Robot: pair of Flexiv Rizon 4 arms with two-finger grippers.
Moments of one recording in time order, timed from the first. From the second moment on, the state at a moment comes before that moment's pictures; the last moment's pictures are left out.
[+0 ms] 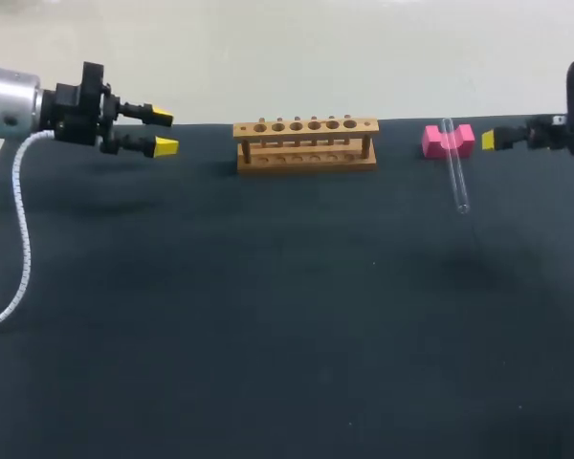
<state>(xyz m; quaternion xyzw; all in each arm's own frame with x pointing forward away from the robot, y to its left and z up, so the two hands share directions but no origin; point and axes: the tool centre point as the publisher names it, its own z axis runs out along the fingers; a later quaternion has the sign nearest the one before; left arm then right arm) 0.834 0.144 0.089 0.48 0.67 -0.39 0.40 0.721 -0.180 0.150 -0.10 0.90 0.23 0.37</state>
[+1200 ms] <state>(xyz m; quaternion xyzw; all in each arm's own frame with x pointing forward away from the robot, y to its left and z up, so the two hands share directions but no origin) 0.834 0.144 0.089 0.48 0.67 -0.39 0.40 0.800 -0.160 0.060 -0.07 0.90 0.12 0.42</state>
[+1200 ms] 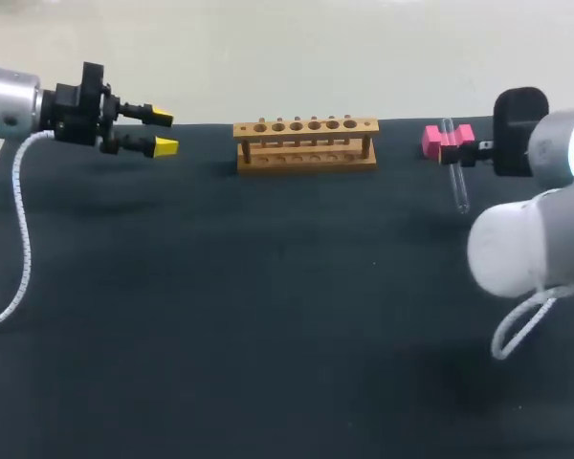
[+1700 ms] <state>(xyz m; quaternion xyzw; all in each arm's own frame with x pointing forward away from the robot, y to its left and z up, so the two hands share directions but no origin) 0.834 0.144 0.089 0.48 0.67 -0.39 0.40 0.836 -0.164 0.020 -0.05 0.90 0.07 0.42</state>
